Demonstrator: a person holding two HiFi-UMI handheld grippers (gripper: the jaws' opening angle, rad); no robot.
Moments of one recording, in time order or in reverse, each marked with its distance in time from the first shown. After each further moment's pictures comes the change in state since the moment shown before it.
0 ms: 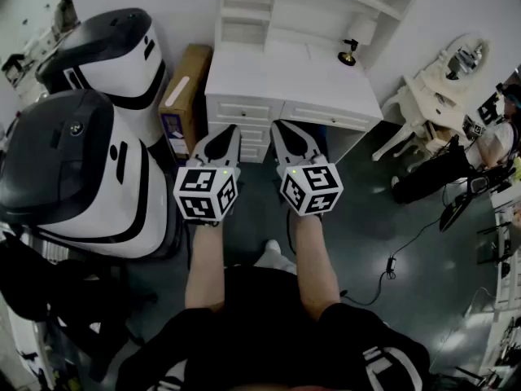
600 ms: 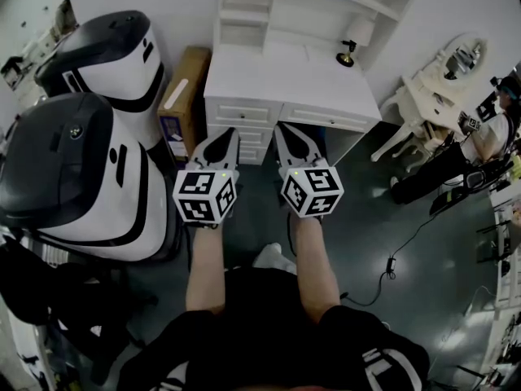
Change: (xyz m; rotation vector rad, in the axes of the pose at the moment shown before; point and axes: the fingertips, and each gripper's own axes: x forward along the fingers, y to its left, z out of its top) left arm -0.001 0.004 -0.002 -0.013 0.001 -0.003; right arm -0.002 -0.008 -0.004 0.037 -0.004 -0.040
